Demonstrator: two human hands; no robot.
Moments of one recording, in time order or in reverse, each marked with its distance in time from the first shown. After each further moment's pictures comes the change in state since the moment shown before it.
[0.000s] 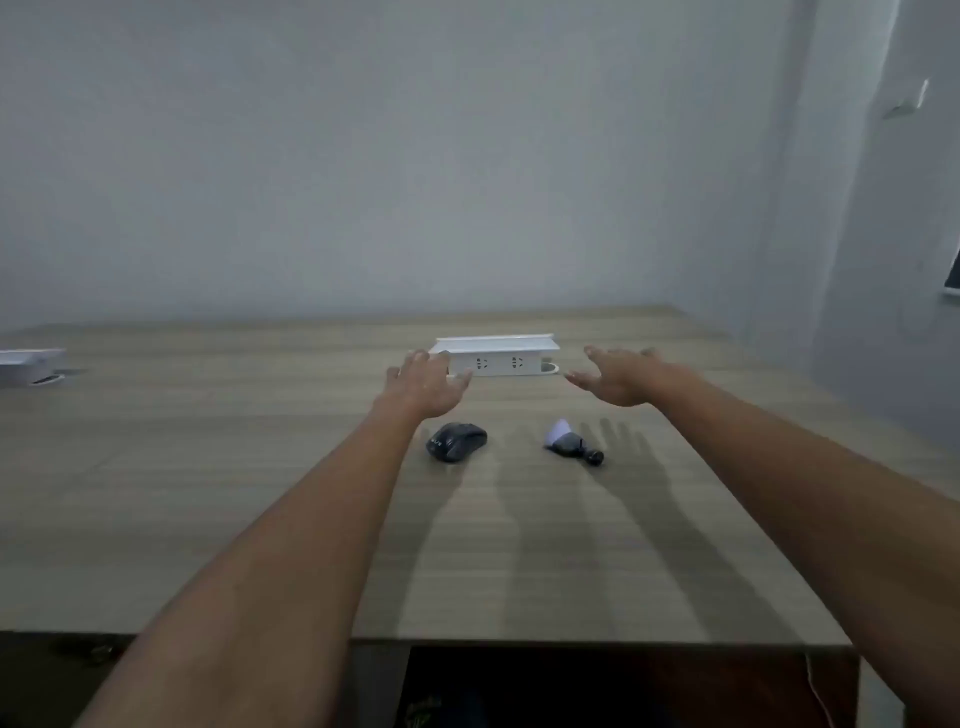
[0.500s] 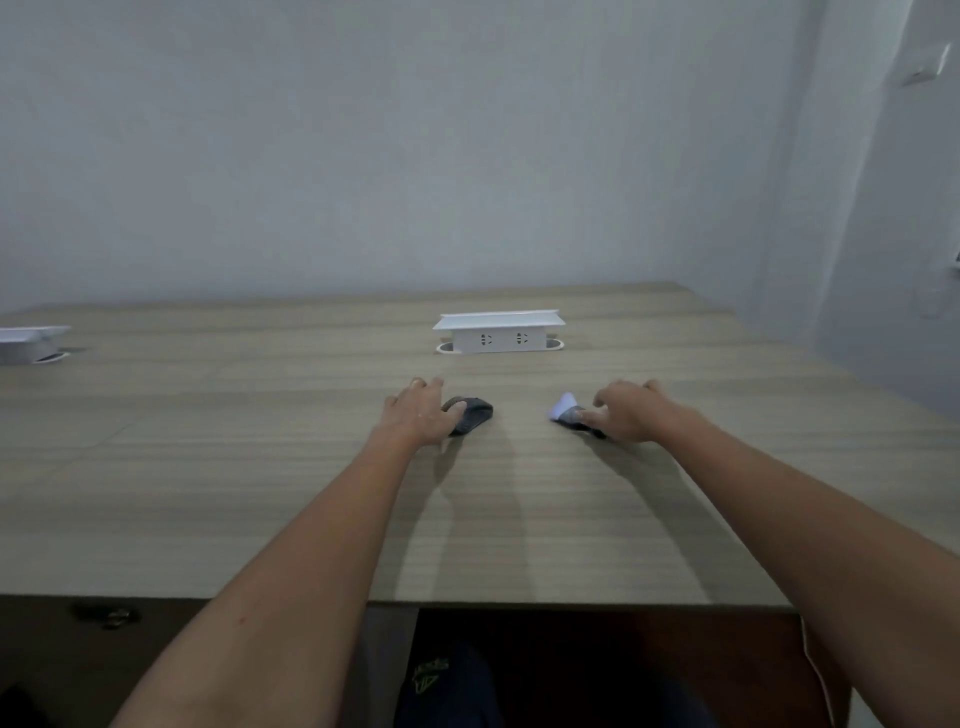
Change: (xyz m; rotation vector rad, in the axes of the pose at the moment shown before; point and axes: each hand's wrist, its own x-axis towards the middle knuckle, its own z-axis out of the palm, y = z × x) left_hand -0.029 -0.031 0.049 -0.003 -0.099 -0.039; right_hand -0.026 -0.003 0.068 -0.033 0.013 -0.059
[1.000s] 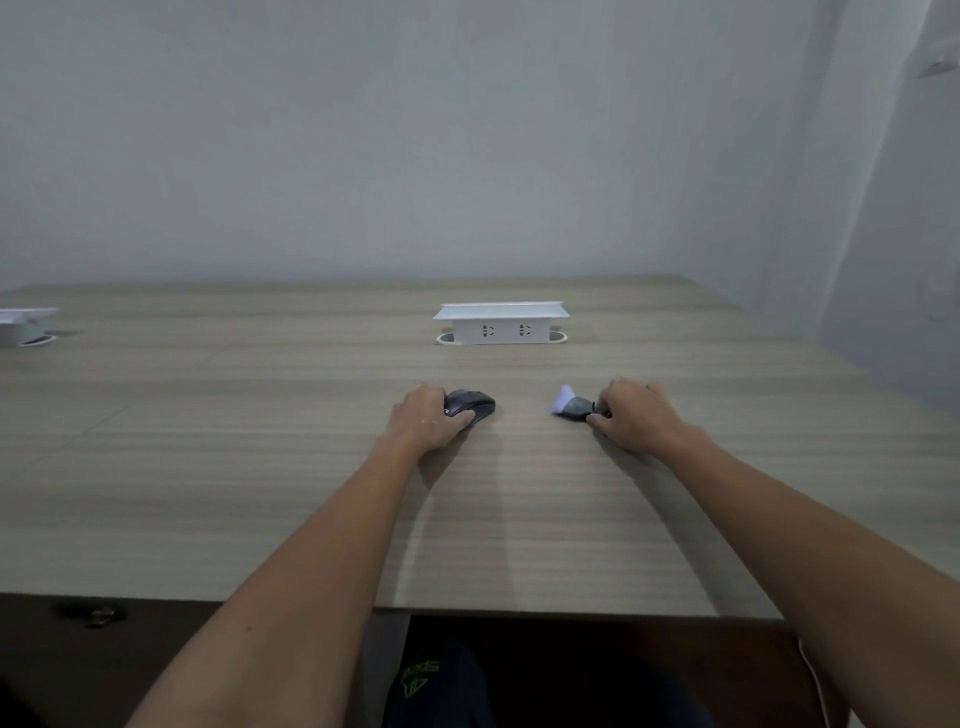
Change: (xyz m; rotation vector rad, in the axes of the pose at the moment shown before) left_hand 0.019 -0.012 0.031 -0.137 0.058 0.004; right_hand 0.008 0.000 0.027 0.074 0.224 -0.010
